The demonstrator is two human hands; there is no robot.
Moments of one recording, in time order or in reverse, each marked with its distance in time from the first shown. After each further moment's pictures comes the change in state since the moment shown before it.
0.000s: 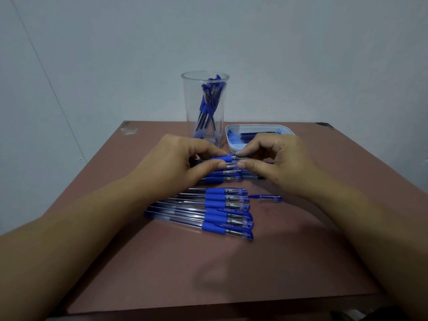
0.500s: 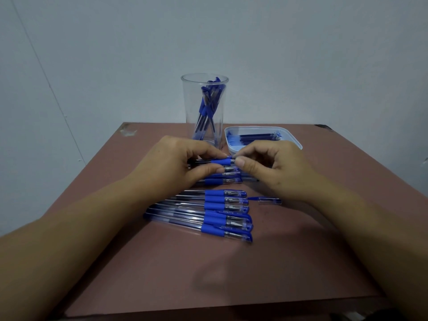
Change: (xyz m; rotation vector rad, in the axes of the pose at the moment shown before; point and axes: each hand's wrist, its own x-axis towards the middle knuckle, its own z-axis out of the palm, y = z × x) left_hand 0.000 -0.003 -0.002 0.019 0.007 0.051; right_hand -0.002 0.005 0.001 -0.035 -0.038 0.063
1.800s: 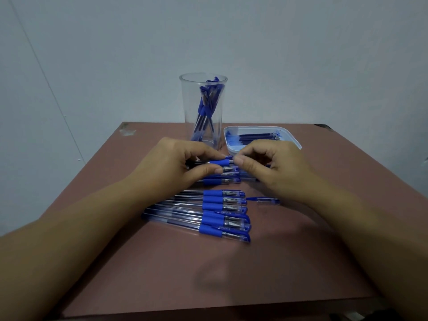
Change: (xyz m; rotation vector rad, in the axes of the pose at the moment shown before) left_hand -0.001 -0.005 0.005 -0.048 0.004 -0.028; right_hand 0.002 0.006 0.000 -0.096 0.049 -0.106
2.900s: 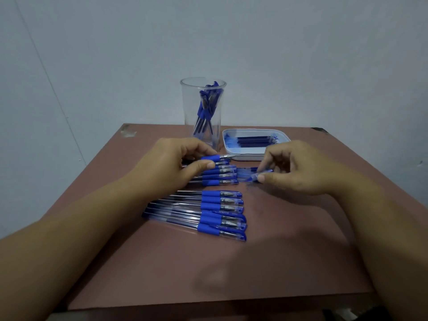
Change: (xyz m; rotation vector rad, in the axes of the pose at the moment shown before) left_hand 0.000 0.008 -0.007 -0.094 -0.048 -0.189; right_hand -0.006 0.008 -0.046 0.003 -0.292 0.224
